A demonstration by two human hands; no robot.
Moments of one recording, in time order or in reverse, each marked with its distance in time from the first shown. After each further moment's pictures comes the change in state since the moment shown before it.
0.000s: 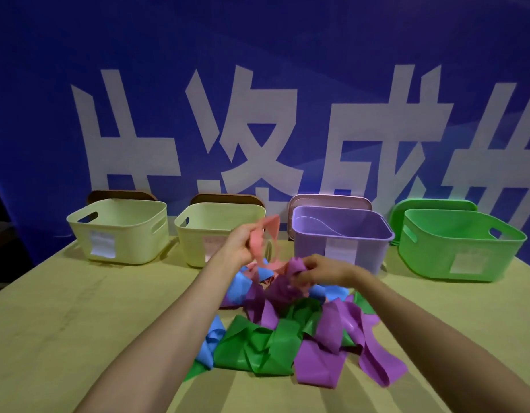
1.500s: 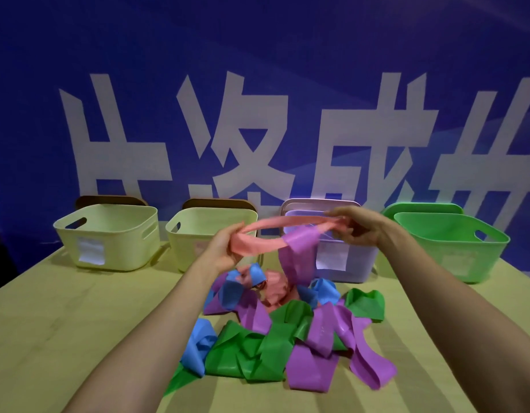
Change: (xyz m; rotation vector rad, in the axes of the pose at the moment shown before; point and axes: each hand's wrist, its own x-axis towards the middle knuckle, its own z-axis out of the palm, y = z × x) left_hand 0.005 0.009 -0.022 0.088 0.019 -0.031; right_hand -0.023 -0.017 -0.109 0.958 0.327 0.338
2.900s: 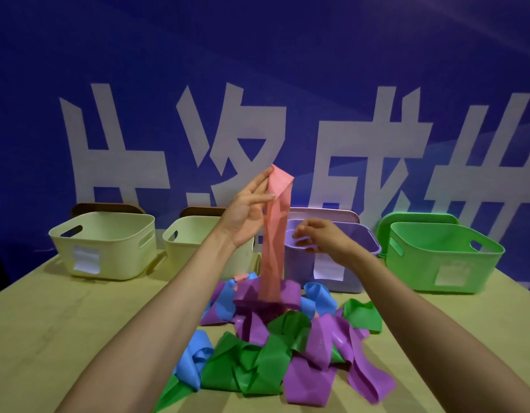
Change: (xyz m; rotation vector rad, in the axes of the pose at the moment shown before) left_hand -0.036 0.044 0.074 0.070 -0.549 0.372; right_hand -0.003 0.023 0.055 -0.385 0.002 -0.423
